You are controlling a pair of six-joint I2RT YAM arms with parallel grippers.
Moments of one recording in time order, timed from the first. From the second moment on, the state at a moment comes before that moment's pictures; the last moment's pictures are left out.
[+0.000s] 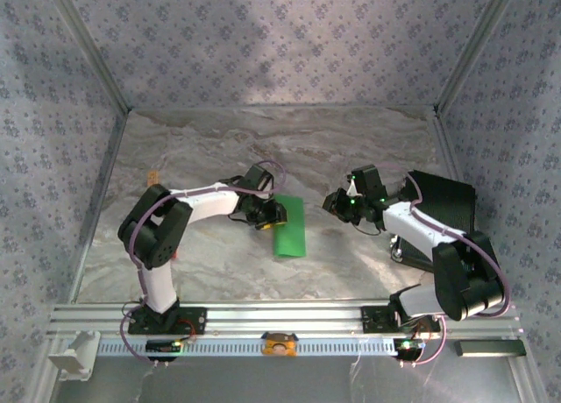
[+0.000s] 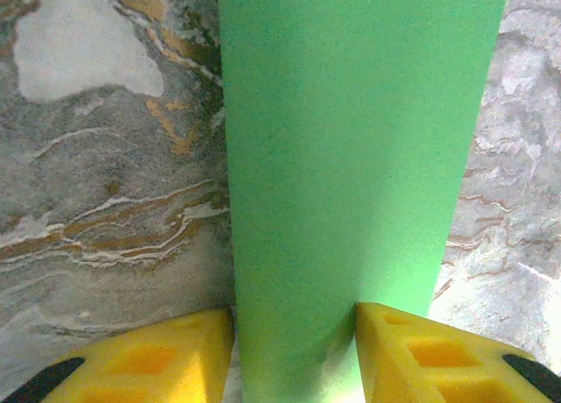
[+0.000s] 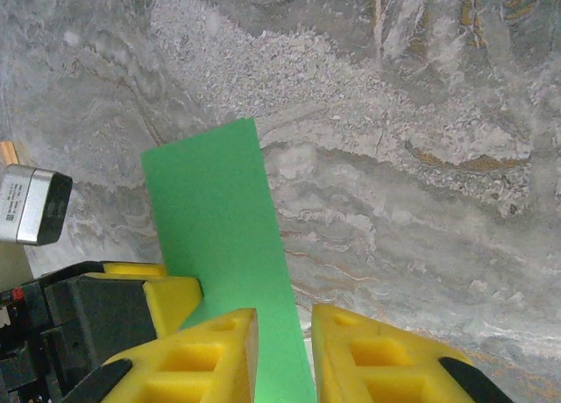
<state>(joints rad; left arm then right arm) -0.68 1.84 1.07 -0.38 0.37 -0.80 0.35 1.38 0.72 -0.24 -0.38 0.82</state>
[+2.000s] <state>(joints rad) -0.72 1.91 1.20 -0.54 0.28 -0.76 0.36 1.41 0.72 -0.24 -0.39 0.82</state>
